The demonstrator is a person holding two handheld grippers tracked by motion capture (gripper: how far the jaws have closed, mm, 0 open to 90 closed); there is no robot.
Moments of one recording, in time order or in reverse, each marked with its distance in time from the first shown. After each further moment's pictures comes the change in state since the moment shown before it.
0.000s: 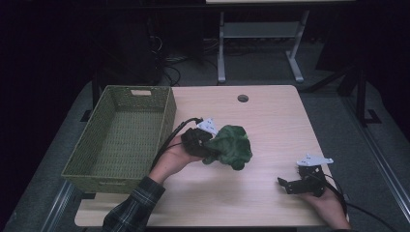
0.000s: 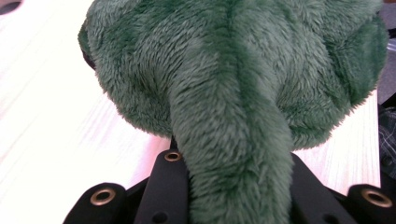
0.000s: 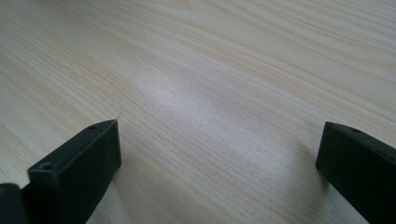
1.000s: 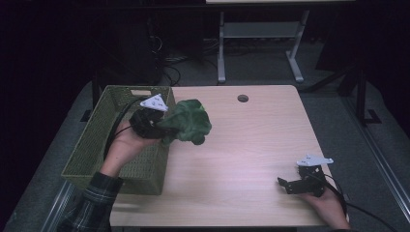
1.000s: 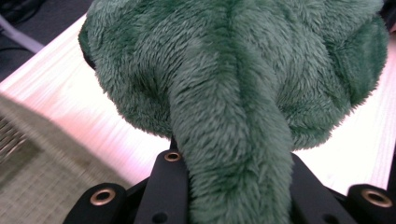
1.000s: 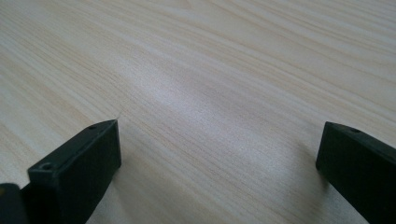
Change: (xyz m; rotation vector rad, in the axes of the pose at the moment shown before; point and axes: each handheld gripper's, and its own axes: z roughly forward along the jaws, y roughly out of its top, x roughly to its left) left arm 0.032 -0.036 -0.126 -0.051 0.214 -0.117; right arm 0.000 0.000 0.000 -0.001 0.001 0.000
